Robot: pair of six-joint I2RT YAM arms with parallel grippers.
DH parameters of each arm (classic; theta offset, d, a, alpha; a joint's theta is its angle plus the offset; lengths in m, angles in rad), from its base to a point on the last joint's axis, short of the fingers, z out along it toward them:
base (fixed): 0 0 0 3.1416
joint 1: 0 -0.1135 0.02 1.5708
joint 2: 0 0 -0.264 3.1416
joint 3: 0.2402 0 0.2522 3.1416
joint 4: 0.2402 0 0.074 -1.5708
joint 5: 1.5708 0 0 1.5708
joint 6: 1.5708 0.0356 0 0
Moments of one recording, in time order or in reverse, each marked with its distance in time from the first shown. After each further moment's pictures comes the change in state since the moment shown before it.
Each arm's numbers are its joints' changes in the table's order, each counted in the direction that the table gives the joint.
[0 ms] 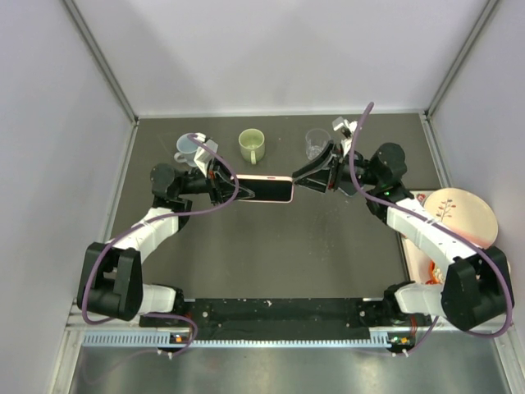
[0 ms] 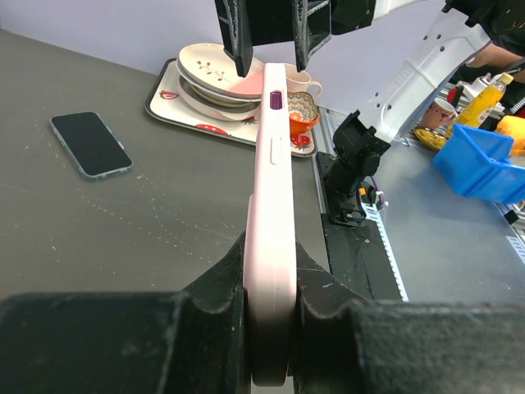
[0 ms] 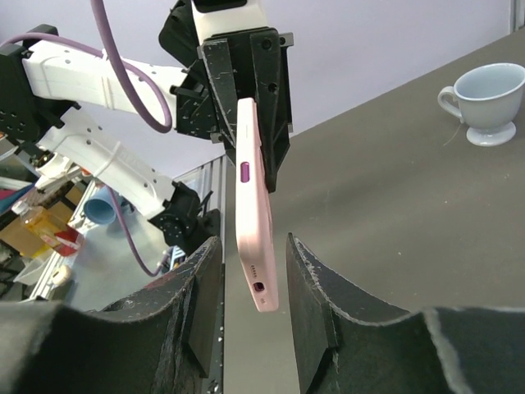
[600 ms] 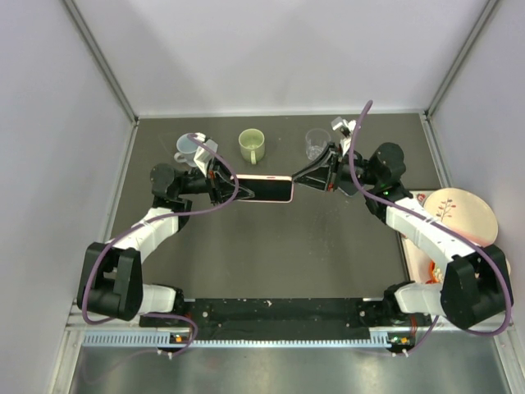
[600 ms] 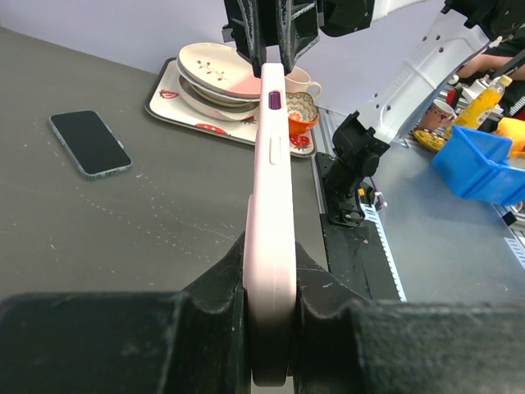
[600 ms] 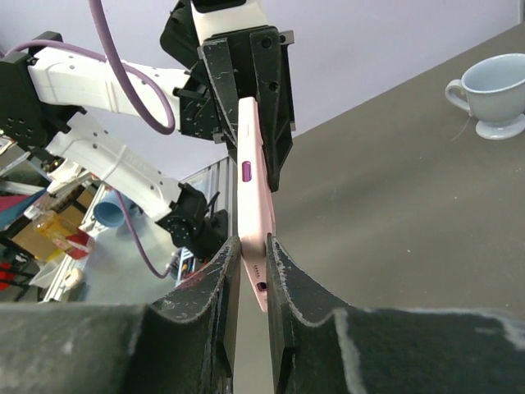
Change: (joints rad) left arm 0.000 0.000 0.000 -0.004 0.000 -0.010; right arm -0.001 0.014 0.000 -0.009 0.001 0.031
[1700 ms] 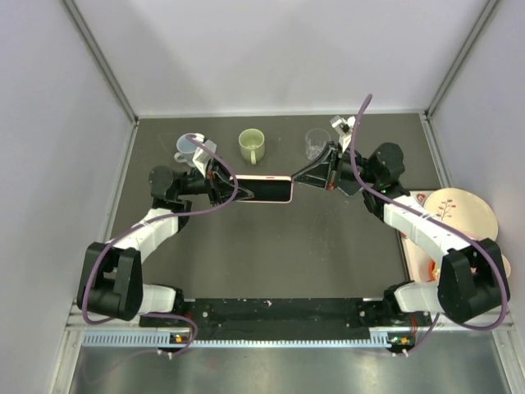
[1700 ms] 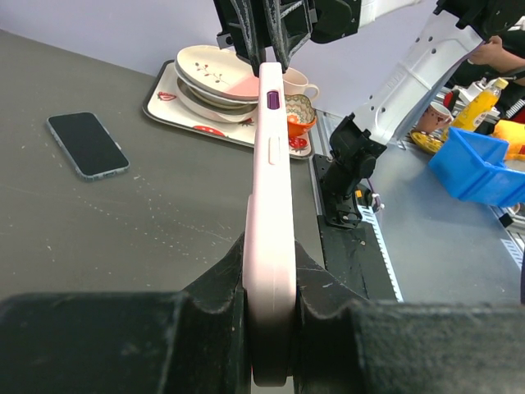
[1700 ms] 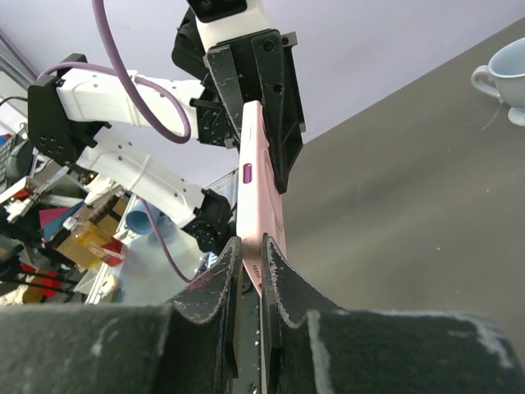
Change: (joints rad) left arm -0.002 0.000 -0.011 -0.051 0.001 -0.043; right arm 0.000 0.036 0.000 -0.086 -0.022 0.147
